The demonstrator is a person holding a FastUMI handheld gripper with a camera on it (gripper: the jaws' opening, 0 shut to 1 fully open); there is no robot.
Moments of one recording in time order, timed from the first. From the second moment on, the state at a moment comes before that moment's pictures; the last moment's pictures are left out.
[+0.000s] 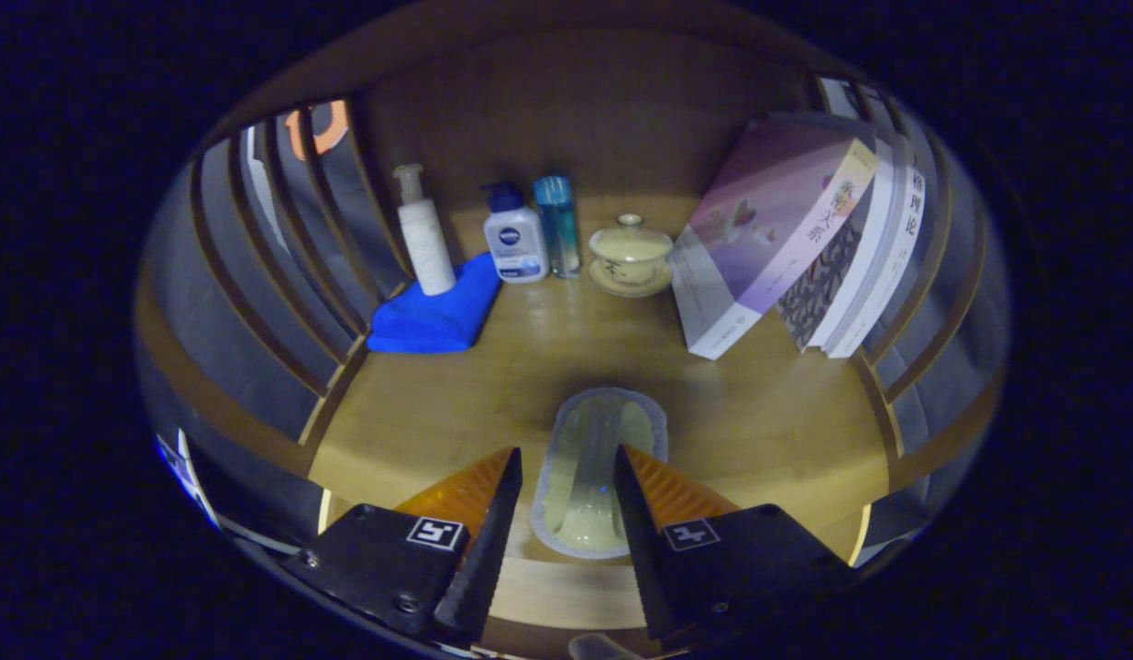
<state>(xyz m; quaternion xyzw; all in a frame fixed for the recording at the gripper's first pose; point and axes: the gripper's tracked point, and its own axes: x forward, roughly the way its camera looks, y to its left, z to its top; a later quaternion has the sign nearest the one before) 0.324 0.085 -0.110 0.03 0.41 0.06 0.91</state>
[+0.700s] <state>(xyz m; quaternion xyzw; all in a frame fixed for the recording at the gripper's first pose) 0.243 0.112 -0.018 0.04 0.15 0.09 0.98</state>
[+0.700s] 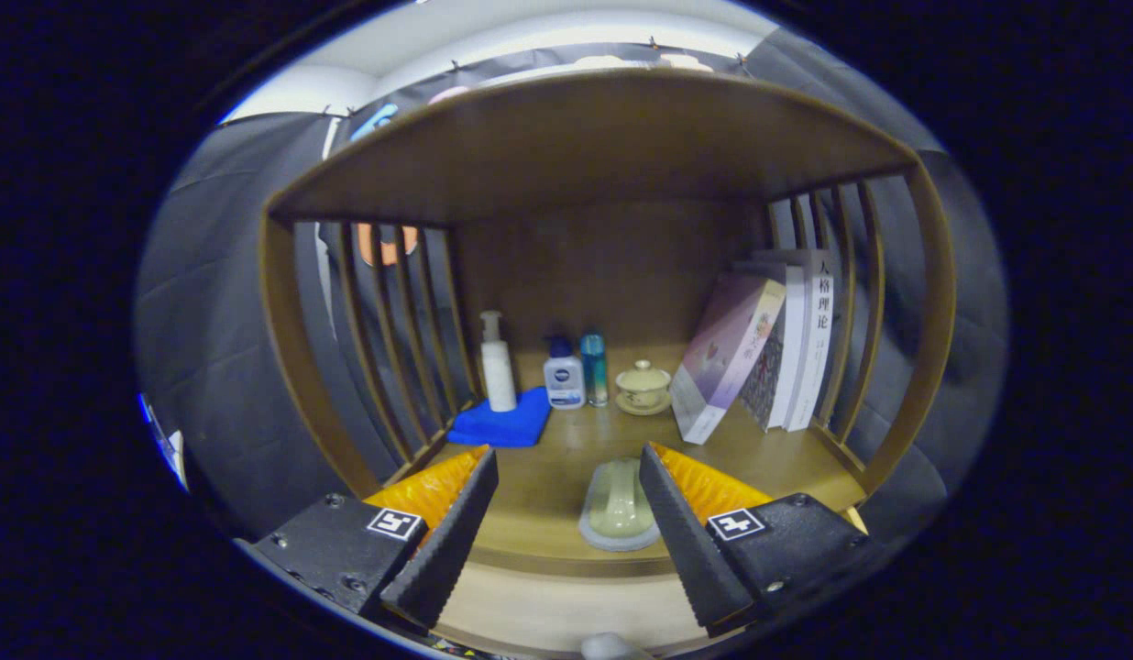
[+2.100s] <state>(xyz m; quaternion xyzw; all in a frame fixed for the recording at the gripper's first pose) 0.056 0.043 -0.207 -0.02 0.11 0.01 0.99</state>
